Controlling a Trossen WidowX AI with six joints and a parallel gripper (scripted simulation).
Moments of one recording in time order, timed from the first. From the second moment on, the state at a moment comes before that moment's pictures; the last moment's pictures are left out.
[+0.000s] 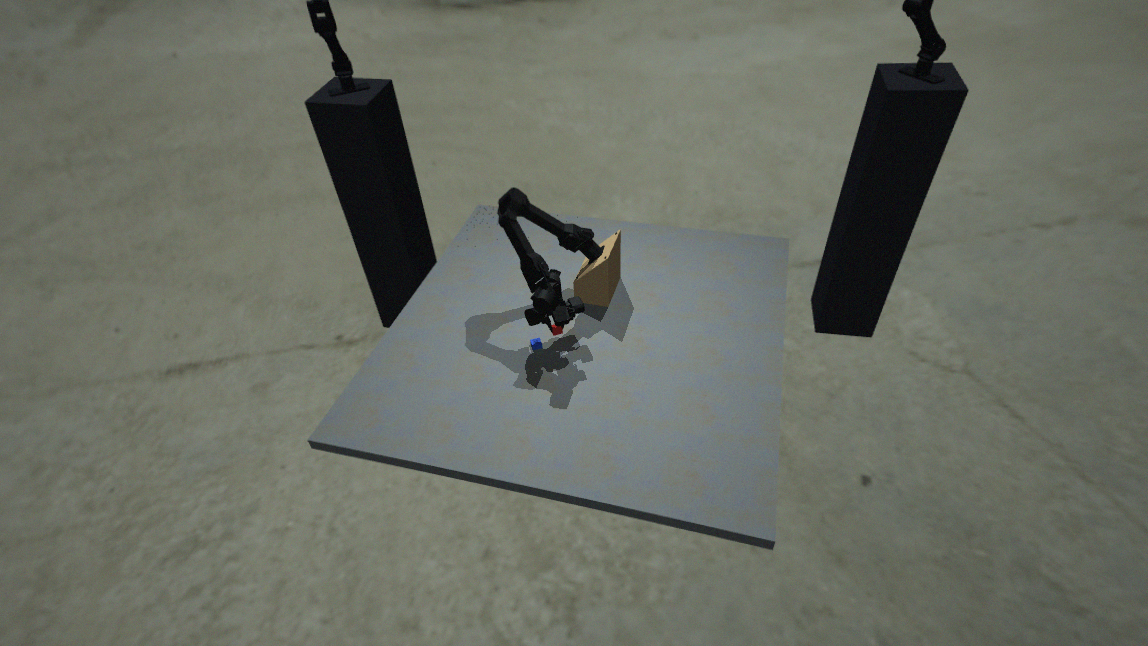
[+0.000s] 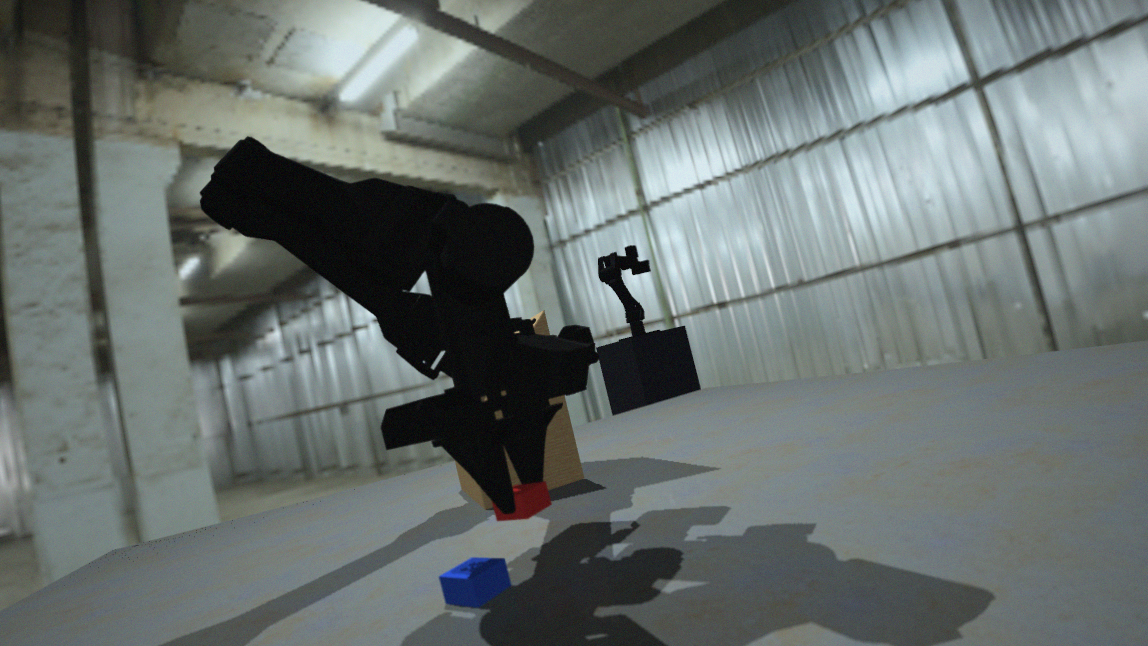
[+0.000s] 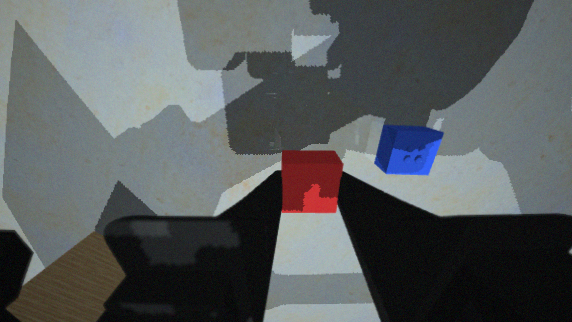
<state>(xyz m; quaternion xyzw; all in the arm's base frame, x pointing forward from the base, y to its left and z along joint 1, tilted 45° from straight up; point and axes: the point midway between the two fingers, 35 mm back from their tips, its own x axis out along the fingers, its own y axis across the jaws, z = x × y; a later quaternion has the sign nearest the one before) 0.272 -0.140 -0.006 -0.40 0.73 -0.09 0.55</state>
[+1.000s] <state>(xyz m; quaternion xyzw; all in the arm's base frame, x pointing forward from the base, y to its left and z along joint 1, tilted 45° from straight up) 0.291 -0.096 0.053 -0.39 0.73 -0.11 0.55</state>
